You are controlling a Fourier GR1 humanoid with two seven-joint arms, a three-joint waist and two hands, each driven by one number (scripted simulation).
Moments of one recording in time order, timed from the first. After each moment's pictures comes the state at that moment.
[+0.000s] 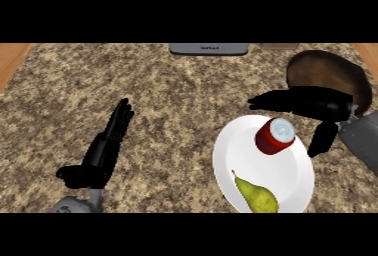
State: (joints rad) left arm -0.08 0.21 -0.30 -1.54 0.18 0.19 -0.13; right arm -0.67 -0.72 0.55 -1.19 0.45 0.52 -0.57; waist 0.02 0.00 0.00
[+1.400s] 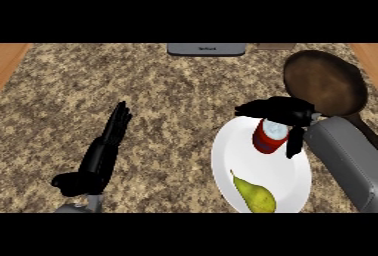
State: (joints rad) left arm -0.03 0.14 -0.24 -1.60 0.09 0.13 -0.10; right arm -0.66 -0.48 0.45 -0.93 0.78 0.46 -0.64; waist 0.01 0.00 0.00
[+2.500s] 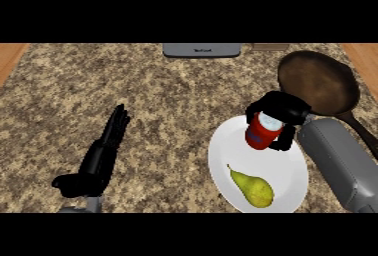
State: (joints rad) left arm 0.00 0.11 -0.21 -1.59 0.06 0.11 -0.11; right arm -0.66 -0.38 0.32 -0.83 0.89 0.23 -0.62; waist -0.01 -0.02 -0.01
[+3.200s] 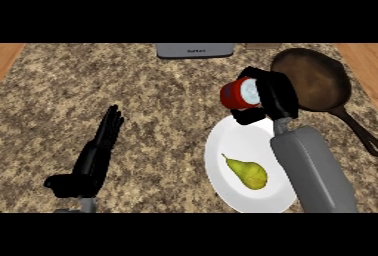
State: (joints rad) left arm 0.01 0.12 -0.19 -1.60 0.07 0.11 -0.10; right arm -0.56 -0.15 0.15 -1.24 0.95 -0.09 0.21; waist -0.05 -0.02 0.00
